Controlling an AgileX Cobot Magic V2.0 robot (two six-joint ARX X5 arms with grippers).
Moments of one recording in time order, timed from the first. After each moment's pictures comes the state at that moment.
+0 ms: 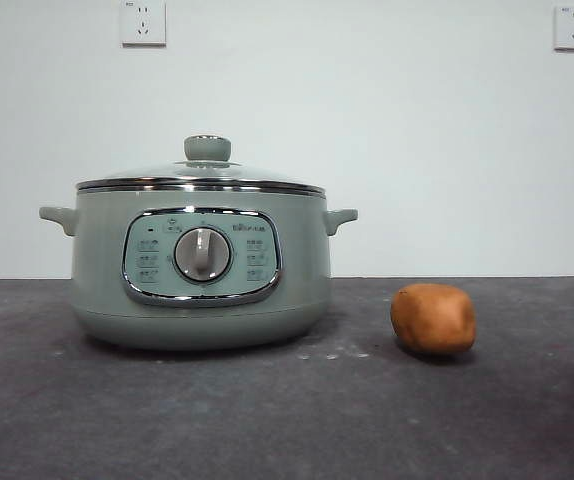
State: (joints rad) left arm 0.09 0.02 0.02 -0.16 0.19 0.06; right arm 0.03 0.01 0.02 -0.19 0.04 0.00
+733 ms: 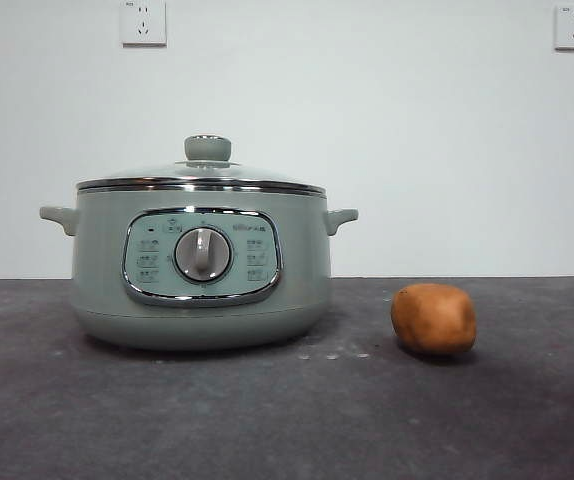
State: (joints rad) left arm 0.09 0.06 0.16 -0.20 0.26 -0.16; right arm 0.03 0.05 0.16 -0.15 -0.04 0.24
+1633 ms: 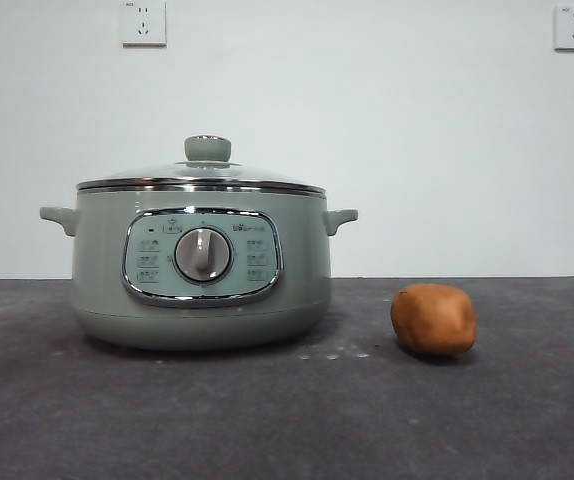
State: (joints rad) left arm 0.06 0.42 0.86 -0.75 0.48 -0.08; right arm 0.03 0.61 1.05 -0.88 -0.39 -0.04
